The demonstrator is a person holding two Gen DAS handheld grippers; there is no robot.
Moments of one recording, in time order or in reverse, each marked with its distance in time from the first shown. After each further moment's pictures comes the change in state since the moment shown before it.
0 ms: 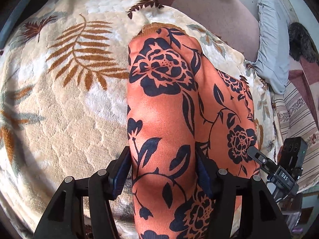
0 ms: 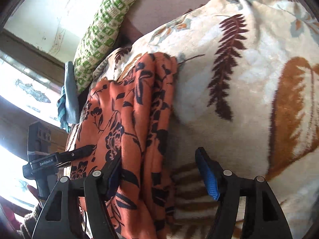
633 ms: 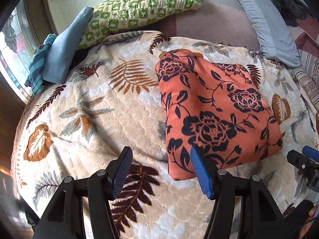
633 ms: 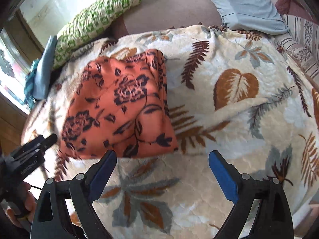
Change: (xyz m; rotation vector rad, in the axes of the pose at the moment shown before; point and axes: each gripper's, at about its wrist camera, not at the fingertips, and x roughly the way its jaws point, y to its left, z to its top) left arm -0.083 -0.065 -0.132 0.240 -0.274 0.431; right arm -0.068 0.106 -0.097 -0.164 -0.036 -0.520
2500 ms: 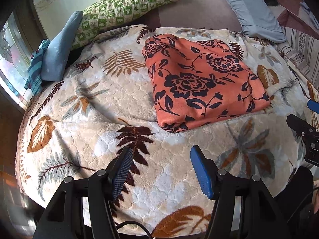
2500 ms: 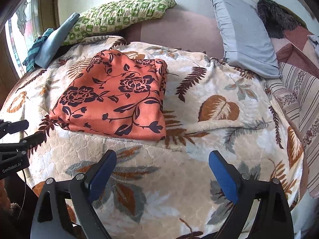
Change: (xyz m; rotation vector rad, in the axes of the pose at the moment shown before) left arm -0.033 -0.002 -0.055 0.135 0.009 -0.028; right arm -0.038 0.019 -0.039 -0.254 -0.162 -0.136
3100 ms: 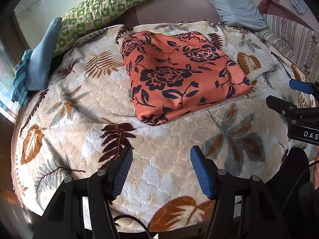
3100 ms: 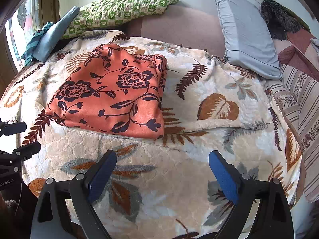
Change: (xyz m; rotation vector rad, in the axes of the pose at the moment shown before) left arm -0.007 -0.015 -0.005 0.087 0.024 -0.093; right arm 0.007 0.000 0.002 -0.028 0.030 -0.017
